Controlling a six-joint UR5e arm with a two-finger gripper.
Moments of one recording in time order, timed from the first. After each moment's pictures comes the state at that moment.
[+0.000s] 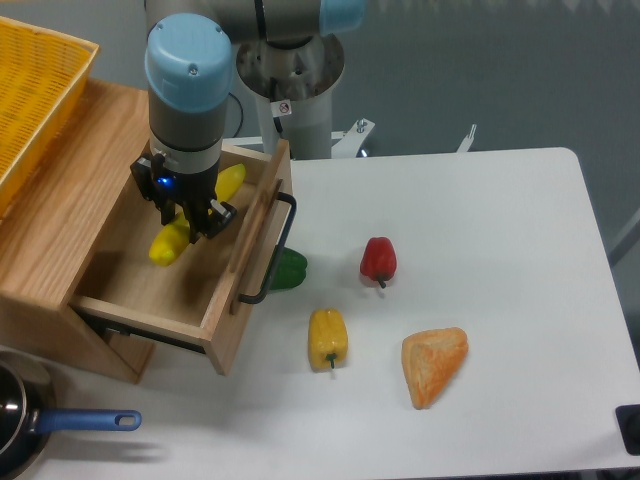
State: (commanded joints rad) arm 2.19 -1.73 -1.48 -1.48 1.33 0.68
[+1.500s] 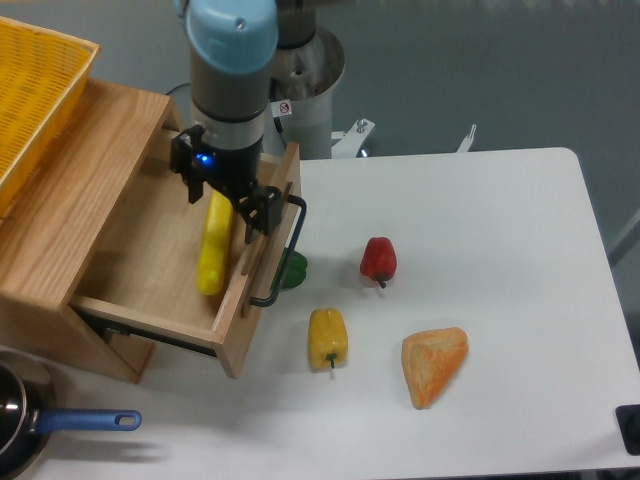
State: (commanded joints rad) arm 2.33 -1.67 -1.48 -1.48 1.39 1.03
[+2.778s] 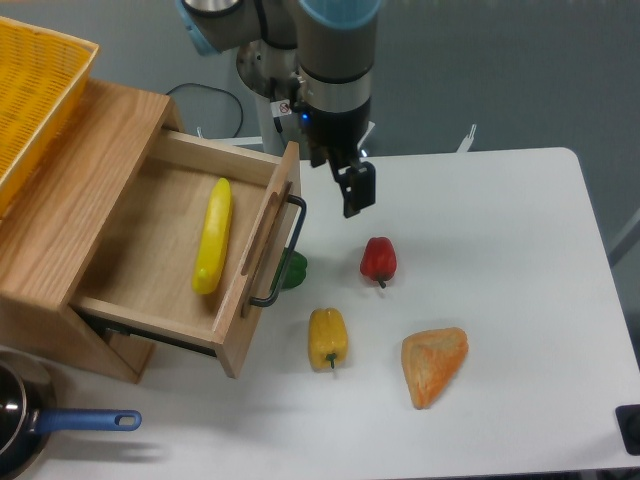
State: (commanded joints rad) arm 2.52 -1.64 -1.53 -1.46 1.56 1.68
